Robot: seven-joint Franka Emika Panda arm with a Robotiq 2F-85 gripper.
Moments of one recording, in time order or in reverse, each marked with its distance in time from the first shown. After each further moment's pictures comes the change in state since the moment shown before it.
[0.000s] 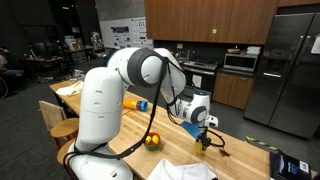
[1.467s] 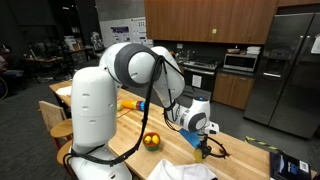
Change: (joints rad) arm -0.042 -0.106 -0.027 -0.166 -0.042 0.072 -0.040
